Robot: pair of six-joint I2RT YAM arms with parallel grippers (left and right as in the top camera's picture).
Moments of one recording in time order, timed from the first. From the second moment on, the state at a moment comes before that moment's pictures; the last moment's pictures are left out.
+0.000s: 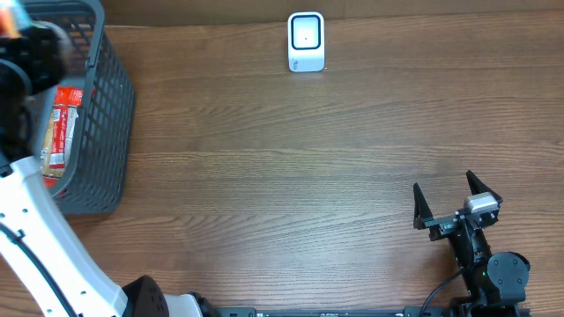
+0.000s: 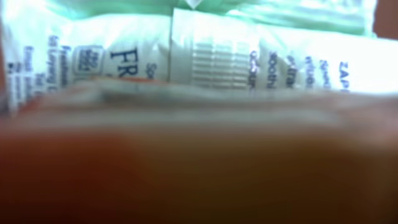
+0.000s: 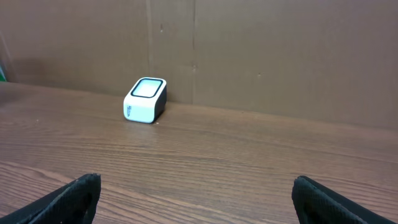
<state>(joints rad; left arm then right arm) 0.47 1.57 2.18 -1.15 0.18 -0.05 0.06 0.01 0.02 -0.02 -0.17 -0.03</state>
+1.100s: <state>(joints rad) -0.39 2.07 2.15 -1.42 0.31 0.44 0.06 0.01 0.02 -0.02 -0.17 -0.04</state>
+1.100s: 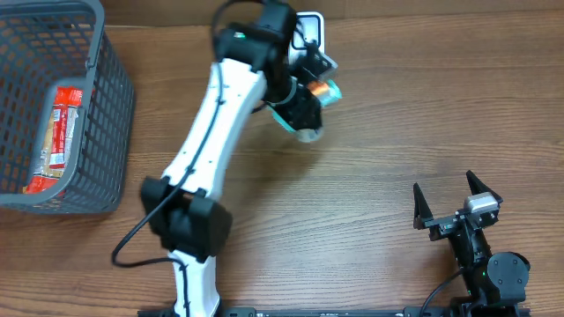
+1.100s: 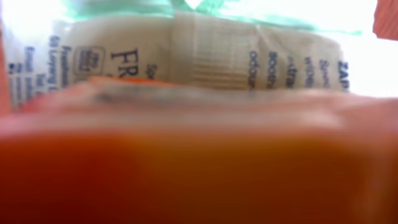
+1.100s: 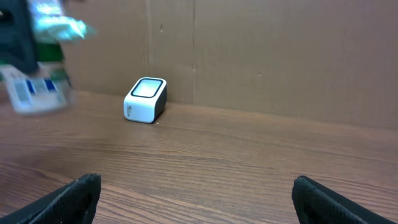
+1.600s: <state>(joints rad) -0.58 2.22 2.15 -1.29 0.30 0.45 0.06 0.01 0.02 -0.02 -0.17 -0.04</state>
